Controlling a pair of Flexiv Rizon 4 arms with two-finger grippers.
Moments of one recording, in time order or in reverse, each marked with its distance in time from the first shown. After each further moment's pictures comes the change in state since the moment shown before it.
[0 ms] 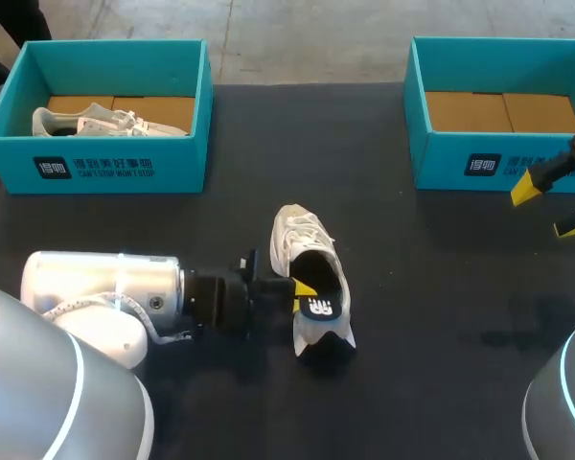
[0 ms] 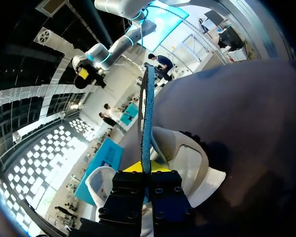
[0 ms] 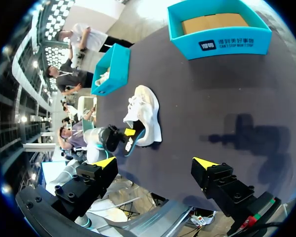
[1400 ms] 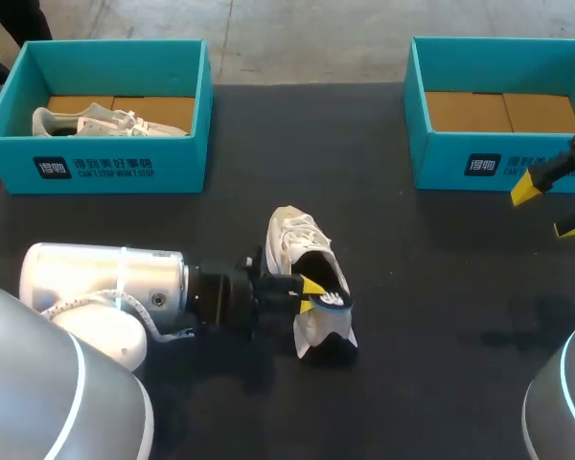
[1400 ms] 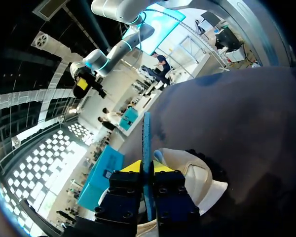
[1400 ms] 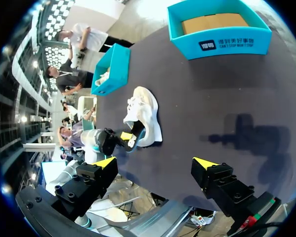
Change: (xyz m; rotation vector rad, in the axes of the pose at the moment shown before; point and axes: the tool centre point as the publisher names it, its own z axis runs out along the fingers) left arm -0.009 -0.032 0.001 0.033 0.020 0.025; right arm 0.000 0.000 0.000 0.000 0.000 0.000
